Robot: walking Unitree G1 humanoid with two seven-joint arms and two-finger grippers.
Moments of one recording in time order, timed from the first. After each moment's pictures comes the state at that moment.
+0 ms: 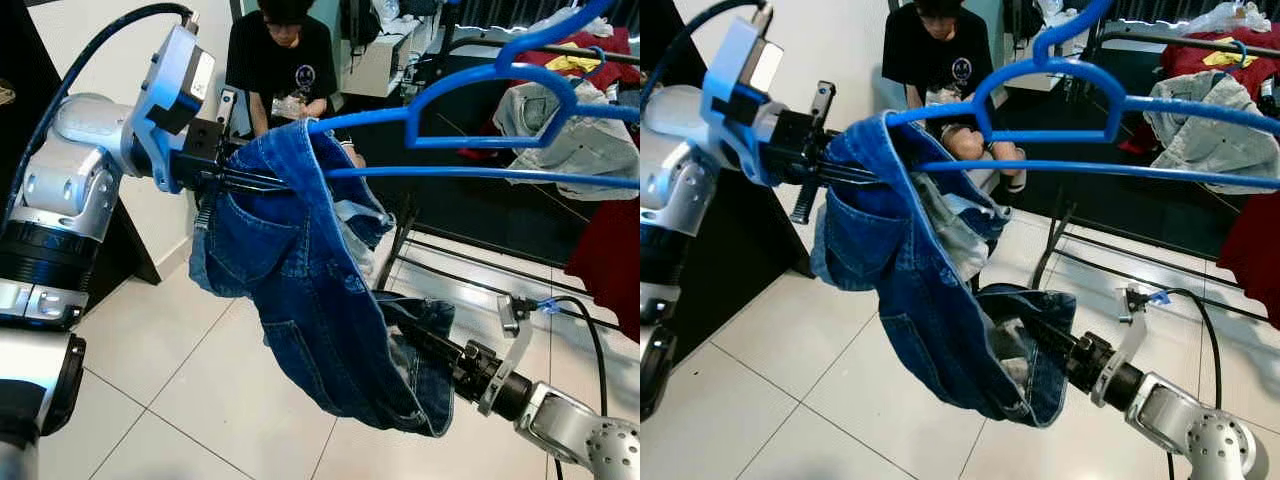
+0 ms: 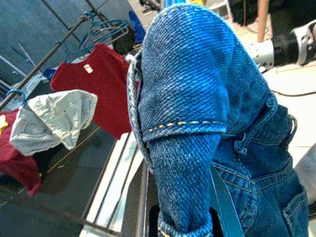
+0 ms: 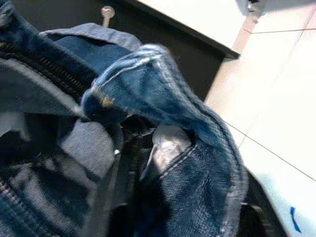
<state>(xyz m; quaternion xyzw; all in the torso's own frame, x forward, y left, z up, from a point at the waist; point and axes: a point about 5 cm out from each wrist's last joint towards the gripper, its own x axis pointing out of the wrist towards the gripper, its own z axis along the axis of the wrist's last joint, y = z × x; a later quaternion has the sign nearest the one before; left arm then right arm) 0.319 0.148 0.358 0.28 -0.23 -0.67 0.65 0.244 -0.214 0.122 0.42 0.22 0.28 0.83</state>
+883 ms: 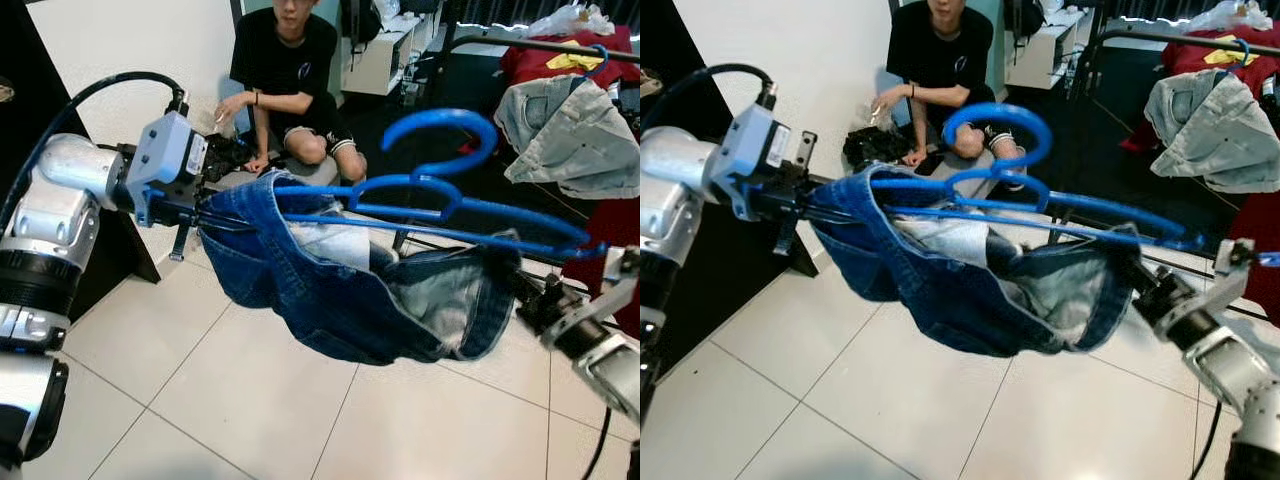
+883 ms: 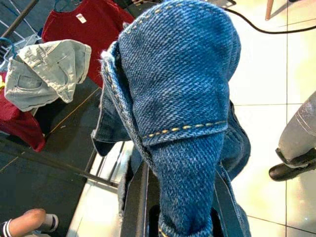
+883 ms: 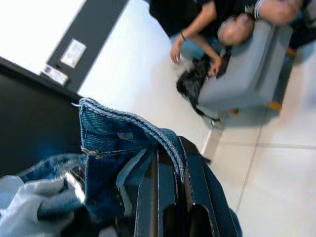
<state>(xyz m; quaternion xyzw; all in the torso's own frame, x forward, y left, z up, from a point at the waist) 0.324 0.179 0.314 0.35 -0.17 -0.65 0.65 0.277 -0.289 0.184 0.45 0.01 0.15 0.88</state>
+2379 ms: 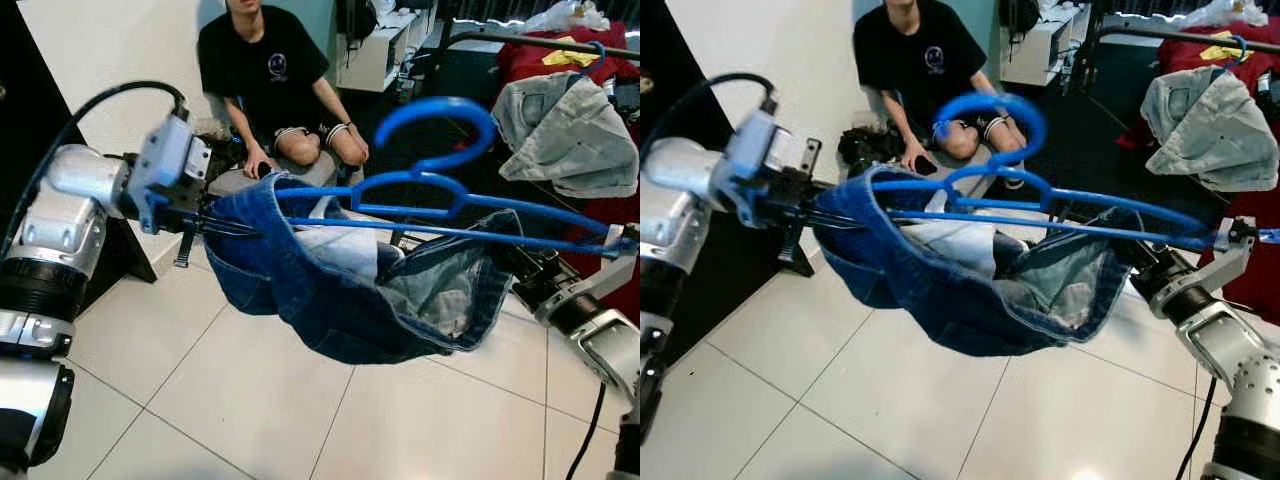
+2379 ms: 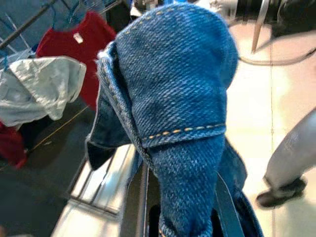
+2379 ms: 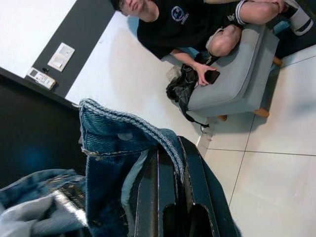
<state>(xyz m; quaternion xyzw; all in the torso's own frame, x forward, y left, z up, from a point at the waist) 0.323 0.176 0.308 0.28 -0.17 -0.67 0.66 0.290 -0.281 0.191 0.42 0.02 0.14 0.89</state>
